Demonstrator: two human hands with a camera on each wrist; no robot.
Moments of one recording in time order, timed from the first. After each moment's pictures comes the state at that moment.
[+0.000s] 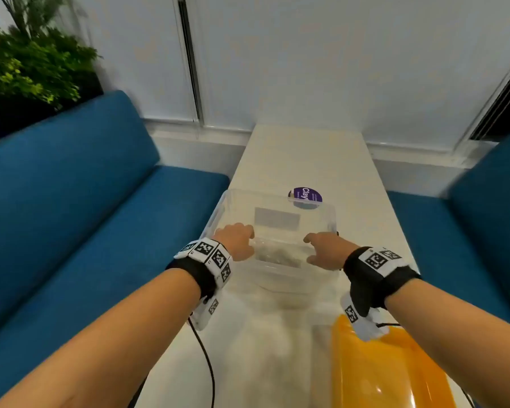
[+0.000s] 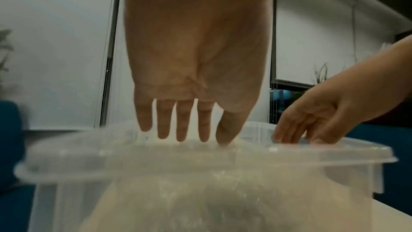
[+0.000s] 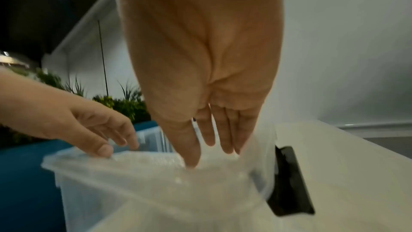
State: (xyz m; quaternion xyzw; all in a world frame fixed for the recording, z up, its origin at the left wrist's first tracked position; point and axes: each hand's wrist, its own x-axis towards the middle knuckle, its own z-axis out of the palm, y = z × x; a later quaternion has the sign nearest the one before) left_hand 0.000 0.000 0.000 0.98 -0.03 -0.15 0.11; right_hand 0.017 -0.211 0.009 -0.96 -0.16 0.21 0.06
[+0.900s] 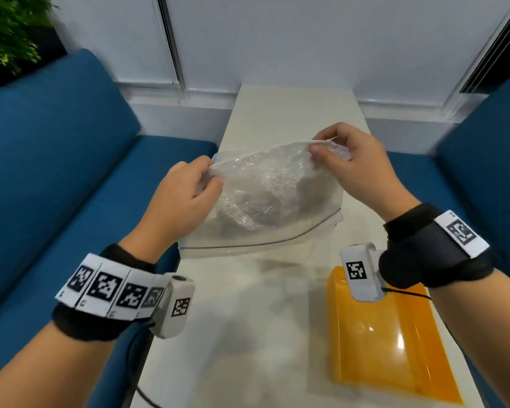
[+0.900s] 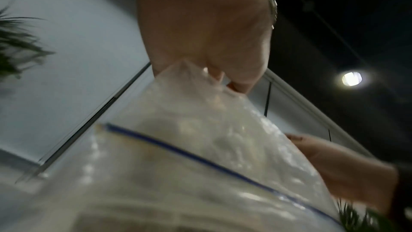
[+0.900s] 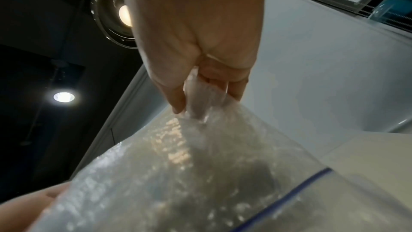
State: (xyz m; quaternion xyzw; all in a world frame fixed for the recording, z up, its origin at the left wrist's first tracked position) left_hand -0.099 0.028 0.084 0.93 -0.06 0.17 0.33; right_hand -0.039 -0.214 0.099 -0.87 -0.15 -0.12 0.45
